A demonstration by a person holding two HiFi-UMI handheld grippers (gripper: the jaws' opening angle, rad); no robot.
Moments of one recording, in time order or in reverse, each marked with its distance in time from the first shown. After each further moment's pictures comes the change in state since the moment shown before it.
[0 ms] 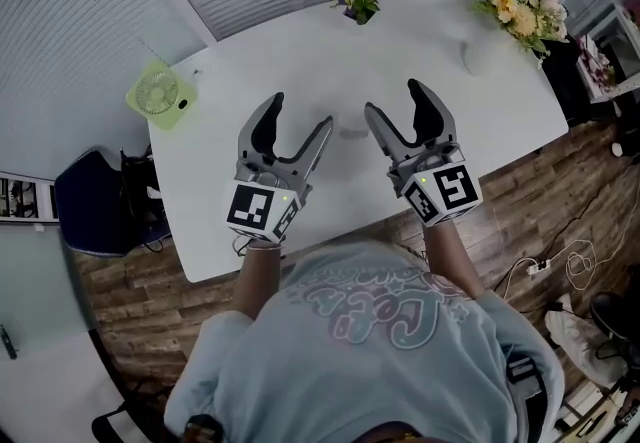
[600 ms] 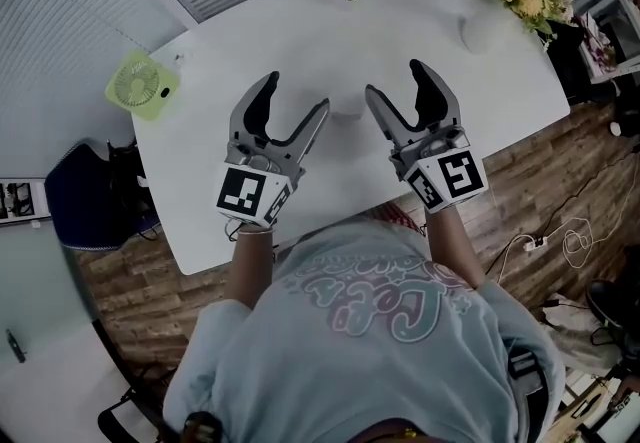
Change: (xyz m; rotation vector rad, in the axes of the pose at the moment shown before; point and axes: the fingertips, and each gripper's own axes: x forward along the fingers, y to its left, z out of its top) left arm 0.023 -0.004 -0.017 0.007 0.027 -0.072; right arm -0.001 -0.021 -0.013 -0.004 0.025 0.000
